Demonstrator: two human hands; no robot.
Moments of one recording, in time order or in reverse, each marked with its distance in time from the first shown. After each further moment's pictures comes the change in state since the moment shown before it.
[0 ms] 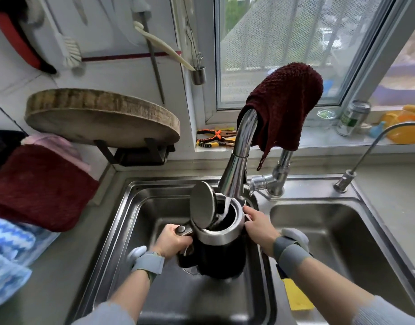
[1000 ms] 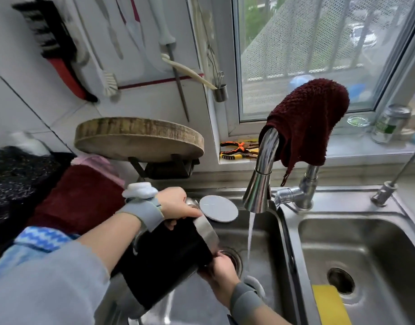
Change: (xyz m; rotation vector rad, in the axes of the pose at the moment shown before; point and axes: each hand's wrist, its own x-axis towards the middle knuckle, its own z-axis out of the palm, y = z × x) left_hand -0.006 0.159 -0.084 0.840 -0.110 -0.175; right_hand -0.034 -0.027 0.153 0.972 -0.150 0.550
